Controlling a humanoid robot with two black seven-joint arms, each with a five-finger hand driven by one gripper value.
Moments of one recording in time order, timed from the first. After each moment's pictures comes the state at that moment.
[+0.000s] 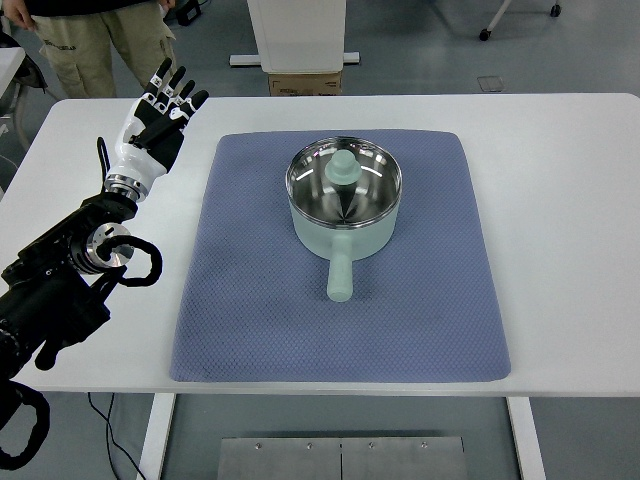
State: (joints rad) left arm -0.84 0.16 -0.76 -0.50 0.09 -0.34 -0.44; right arm 0.00 0.00 0.49 0.09 -0.43 -0.03 0.07
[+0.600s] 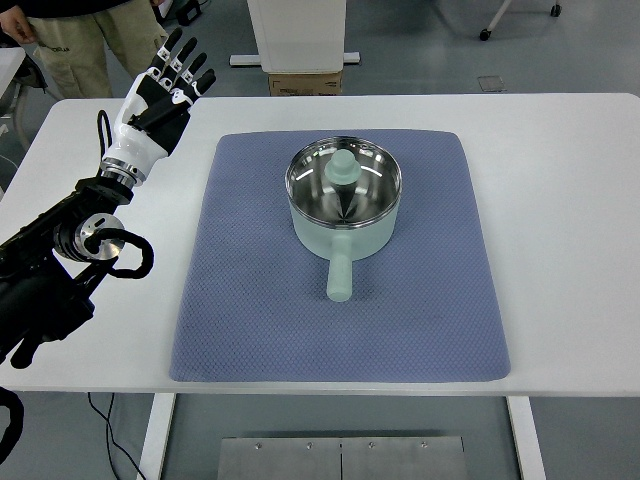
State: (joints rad) left arm -0.82 0.25 -0.76 -0.69 0.18 -0.35 -0.47; right arm 0.00 0.00 0.49 0.09 -0.43 -0.03 0.07
